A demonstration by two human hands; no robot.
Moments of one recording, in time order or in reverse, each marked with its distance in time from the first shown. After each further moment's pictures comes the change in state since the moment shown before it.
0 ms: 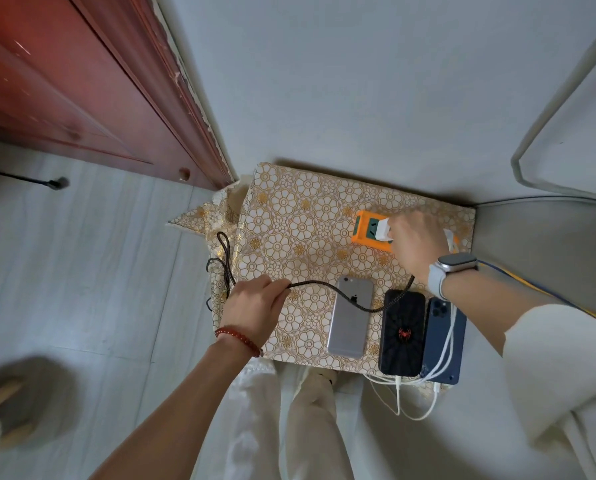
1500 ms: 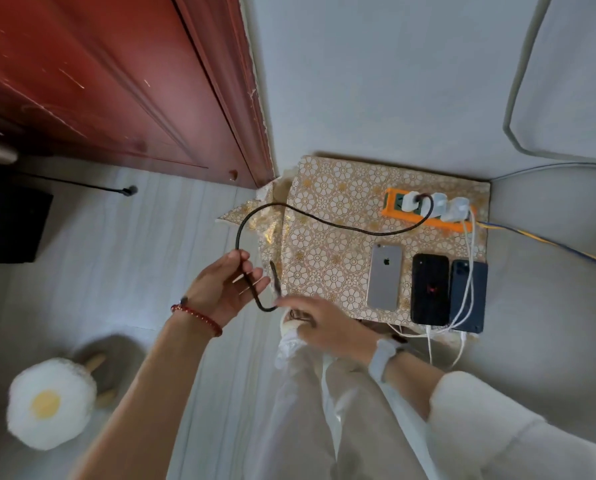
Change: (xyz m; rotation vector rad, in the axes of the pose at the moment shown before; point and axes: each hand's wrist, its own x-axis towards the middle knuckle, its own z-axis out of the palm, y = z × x) left_hand -0.074 -0.027 -0.144 -1.628 -0.037 -0.843; right_hand -0.171 -0.180 -0.025 1.096 -0.473 -0.381
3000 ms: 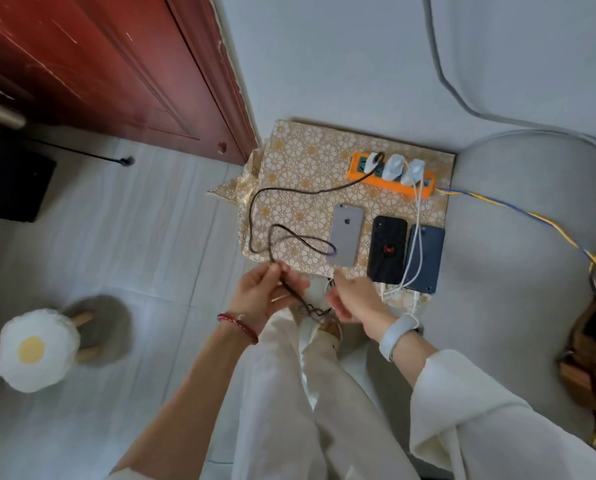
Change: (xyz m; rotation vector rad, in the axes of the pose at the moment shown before) left_hand -0.064 -0.162 0.066 0.332 -0.016 0.164; right_hand -0.095 0.089 -0.015 0.502 0.441 0.609
